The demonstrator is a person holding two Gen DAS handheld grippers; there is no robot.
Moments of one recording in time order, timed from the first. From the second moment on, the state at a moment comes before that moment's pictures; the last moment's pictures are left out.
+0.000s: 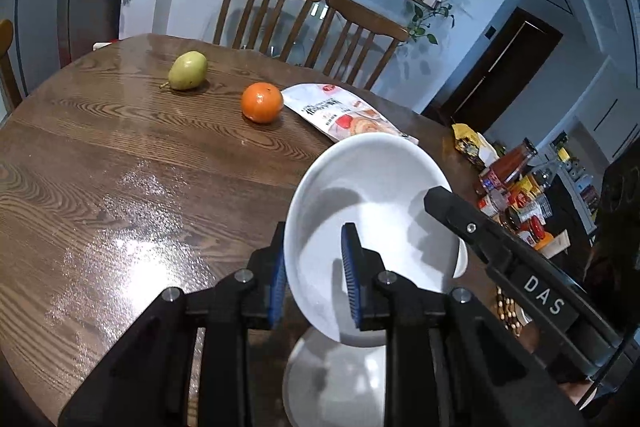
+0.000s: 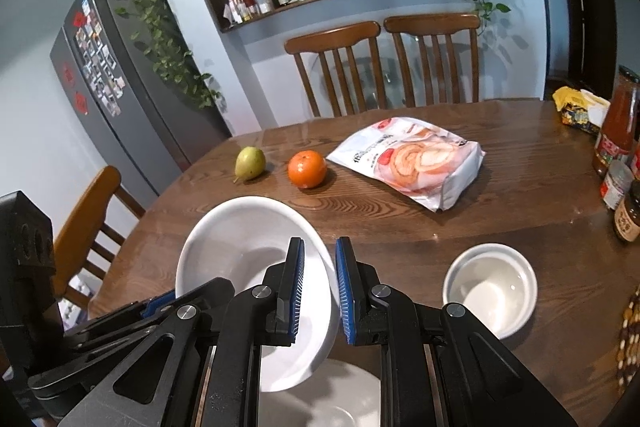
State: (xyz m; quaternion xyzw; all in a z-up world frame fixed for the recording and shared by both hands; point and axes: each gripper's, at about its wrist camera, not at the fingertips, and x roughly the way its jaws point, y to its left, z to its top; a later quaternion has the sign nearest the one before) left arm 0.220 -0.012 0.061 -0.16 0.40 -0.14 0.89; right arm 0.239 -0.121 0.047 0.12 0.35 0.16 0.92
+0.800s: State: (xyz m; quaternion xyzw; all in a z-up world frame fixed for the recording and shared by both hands) left arm 0.180 -0.038 0.036 -0.11 0.47 -0.16 0.86; right arm 0.208 -0.134 0.025 0.10 0.39 0.12 0.91
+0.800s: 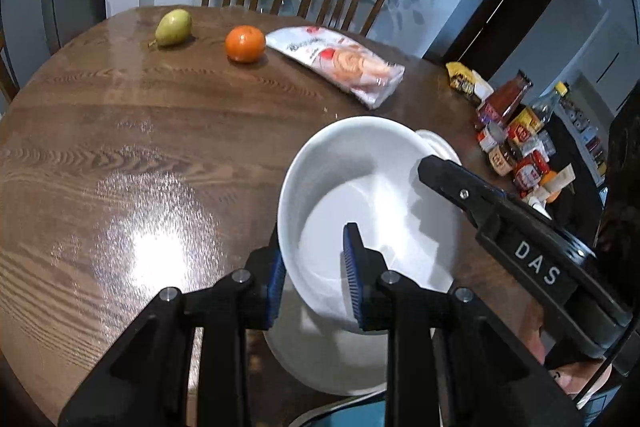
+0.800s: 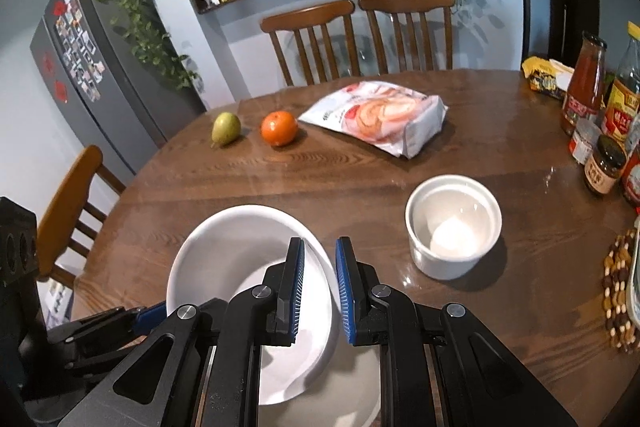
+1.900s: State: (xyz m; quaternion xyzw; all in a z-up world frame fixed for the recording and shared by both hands) left arm 0.180 -0.056 0.002 -0.06 0.55 -0.18 0.81; right arm 0.198 -0.135 -0.005 0.08 0.42 0.10 0.90
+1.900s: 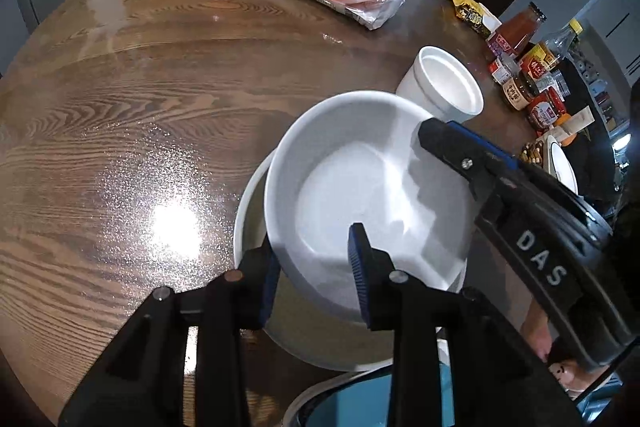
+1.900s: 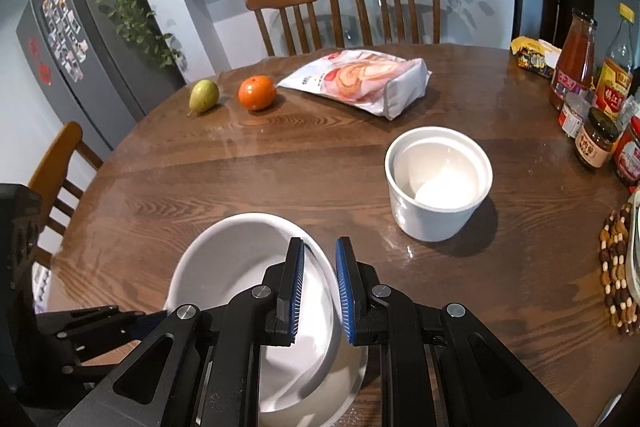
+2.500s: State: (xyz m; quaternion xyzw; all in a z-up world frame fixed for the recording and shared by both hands) left arm 0.175 -0.055 0.007 -0.05 0.56 -0.18 0.80; right arm 0.195 -0.131 -0.010 0.07 0.44 0.10 0.89
